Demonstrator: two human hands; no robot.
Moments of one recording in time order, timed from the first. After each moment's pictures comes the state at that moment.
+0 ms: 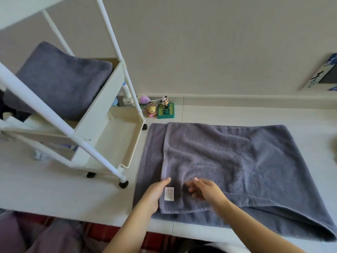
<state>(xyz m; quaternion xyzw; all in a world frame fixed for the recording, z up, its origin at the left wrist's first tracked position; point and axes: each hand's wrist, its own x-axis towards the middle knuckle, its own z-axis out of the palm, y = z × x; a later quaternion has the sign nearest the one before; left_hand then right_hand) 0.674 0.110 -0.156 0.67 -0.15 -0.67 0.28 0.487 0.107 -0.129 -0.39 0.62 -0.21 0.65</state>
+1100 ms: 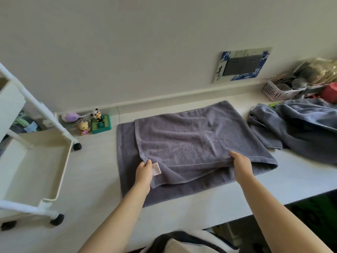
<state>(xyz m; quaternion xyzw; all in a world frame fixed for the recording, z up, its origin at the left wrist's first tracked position) 0.512 0.048 -0.144 0.70 -0.33 -0.55 0.32 0.229 0.104 -0.129 -0.09 0.76 -0.52 0.38</state>
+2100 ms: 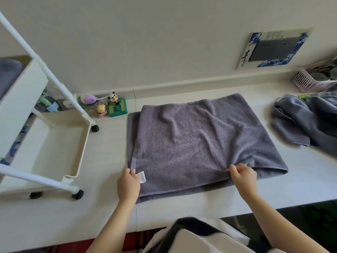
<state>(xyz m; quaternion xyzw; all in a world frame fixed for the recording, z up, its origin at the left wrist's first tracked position) 0.616 0.095 -0.182 0.81 -0.50 -0.23 0.18 0.279 0.150 -0.167 -0.43 0.82 -0.30 0.22</state>
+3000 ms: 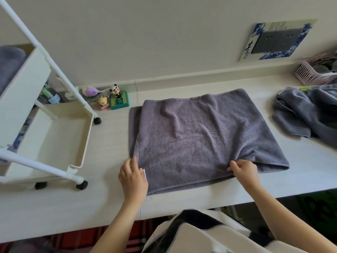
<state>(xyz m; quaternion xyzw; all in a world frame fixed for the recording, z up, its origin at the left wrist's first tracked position) 0.616 0.124 -0.196 0.73 -0.66 -0.07 0.17 0.281 0.160 -0.160 -0.46 0.82 -0.23 0.25</state>
